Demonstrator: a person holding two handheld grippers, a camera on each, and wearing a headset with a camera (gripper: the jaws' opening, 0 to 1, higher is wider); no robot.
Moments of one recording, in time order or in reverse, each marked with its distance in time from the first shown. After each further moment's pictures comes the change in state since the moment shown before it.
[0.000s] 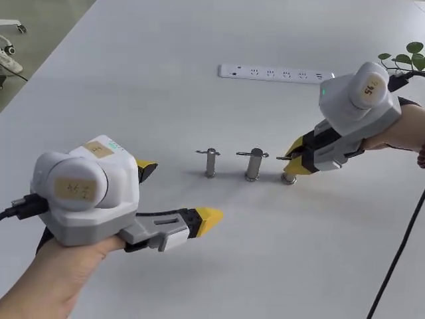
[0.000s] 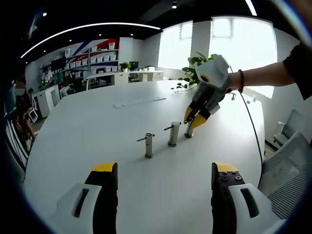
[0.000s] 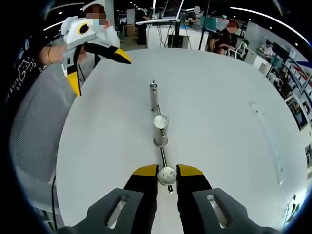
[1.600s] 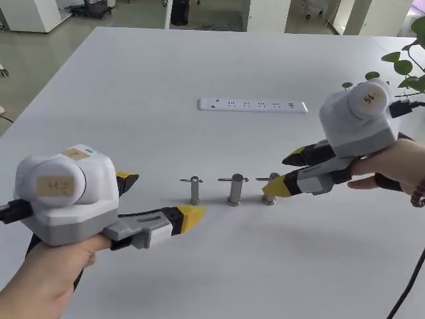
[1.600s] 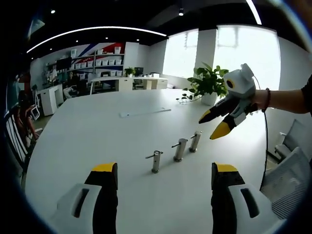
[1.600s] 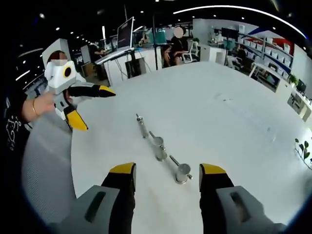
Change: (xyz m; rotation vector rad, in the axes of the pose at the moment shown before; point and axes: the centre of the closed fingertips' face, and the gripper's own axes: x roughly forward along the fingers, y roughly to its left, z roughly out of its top) left arm -0.002 0.015 0.035 -0.049 -0.067 0.017; right arm -0.048 0.013 0.025 0.417 -0.189 -0.212
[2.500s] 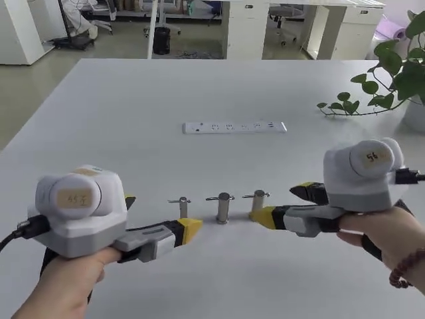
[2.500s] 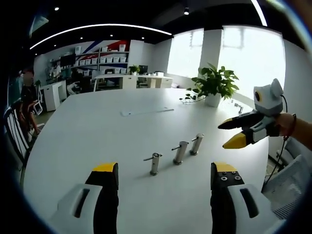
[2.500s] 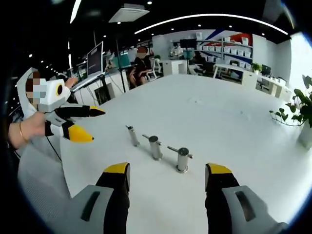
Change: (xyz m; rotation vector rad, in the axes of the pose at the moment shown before) left arm 0.006 -0.003 0.002 -0.043 -0.005 0.037; right arm -0.021 0.016 -0.020 0.233 -0.186 -0.265
